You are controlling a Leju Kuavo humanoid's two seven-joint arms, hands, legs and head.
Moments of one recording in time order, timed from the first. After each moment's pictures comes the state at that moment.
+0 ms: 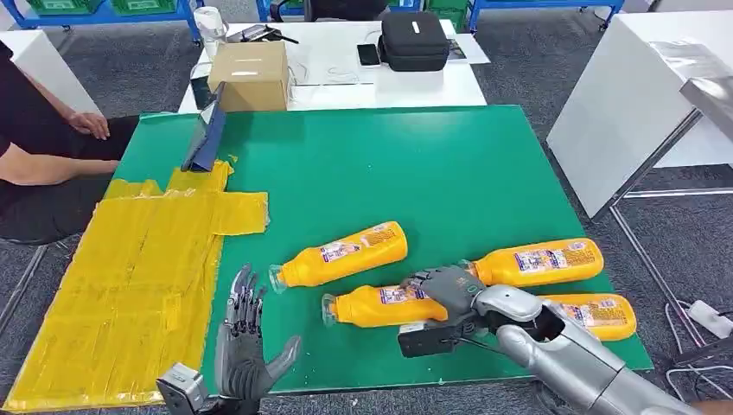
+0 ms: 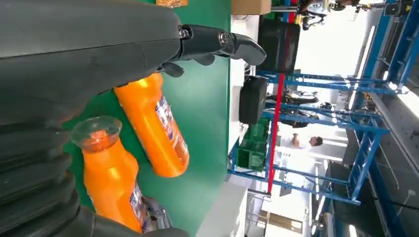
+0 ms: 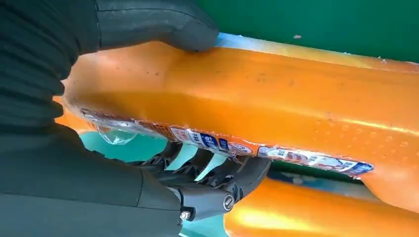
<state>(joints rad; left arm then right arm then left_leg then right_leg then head) 0.28 -0.26 -0.30 -1.54 -0.05 0.16 -0.70 -0.51 -0.49 1.02 -1.29 0.65 0.33 0.06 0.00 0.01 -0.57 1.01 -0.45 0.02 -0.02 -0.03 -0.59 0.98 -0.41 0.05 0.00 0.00</state>
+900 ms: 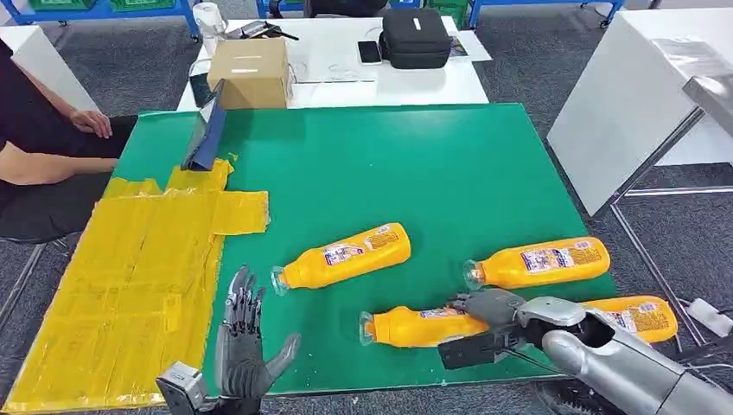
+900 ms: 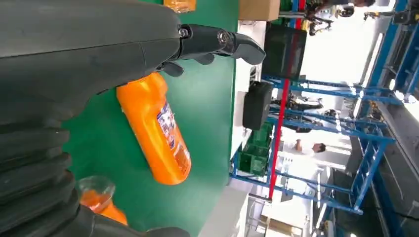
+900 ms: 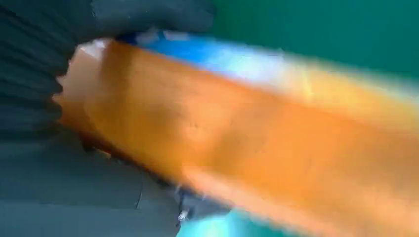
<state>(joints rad) 0.28 -0.26 -0.32 -1.53 -0.01 0.20 -0.70 -0.54 -0.69 1.12 -1.42 0.32 0.36 0.15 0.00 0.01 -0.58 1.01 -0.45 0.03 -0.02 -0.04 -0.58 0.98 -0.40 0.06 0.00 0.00</state>
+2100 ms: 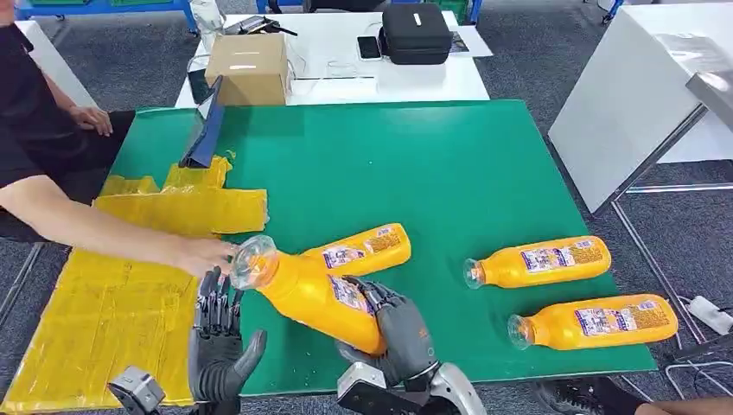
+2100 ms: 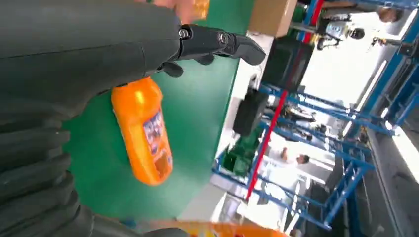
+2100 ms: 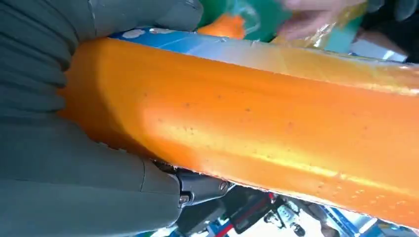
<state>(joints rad) 0.35 -0.32 -0.19 -1.66 0.12 0.02 -0.62 0.05 0.01 0.63 -1.62 0.66 -0.23 -0.13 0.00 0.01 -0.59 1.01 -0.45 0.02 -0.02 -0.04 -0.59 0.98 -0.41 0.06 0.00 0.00</state>
